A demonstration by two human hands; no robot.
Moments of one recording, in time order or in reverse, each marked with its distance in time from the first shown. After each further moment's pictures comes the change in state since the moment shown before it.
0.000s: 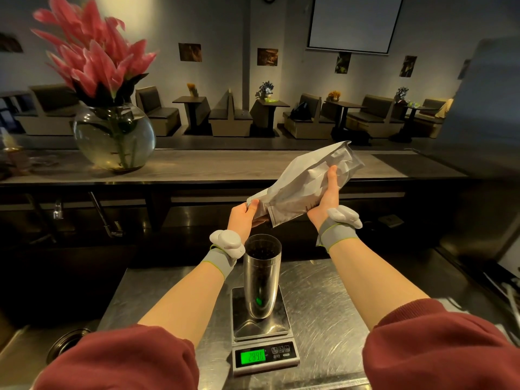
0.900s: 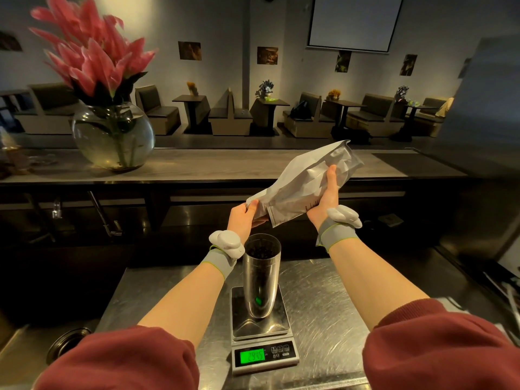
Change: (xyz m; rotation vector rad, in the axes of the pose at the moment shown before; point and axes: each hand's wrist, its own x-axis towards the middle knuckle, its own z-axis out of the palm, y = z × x) left_hand -0.002 0.003 0.002 0.013 0.009 -0.048; right_hand 0.003 0.001 -0.001 0.007 -0.020 -0.004
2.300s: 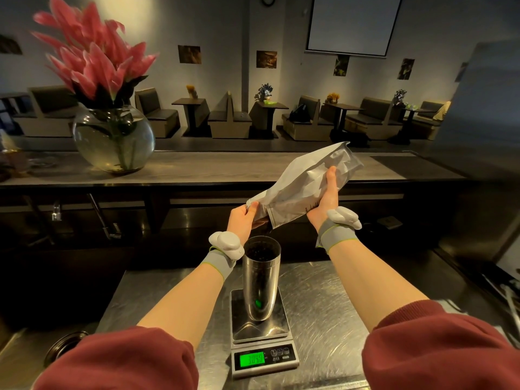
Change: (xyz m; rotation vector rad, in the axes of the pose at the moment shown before) left_hand 0.006 -0.004 -0.002 0.076 0.023 0.017; right_hand -0.006 -0.004 0.003 0.002 0.031 -0.016
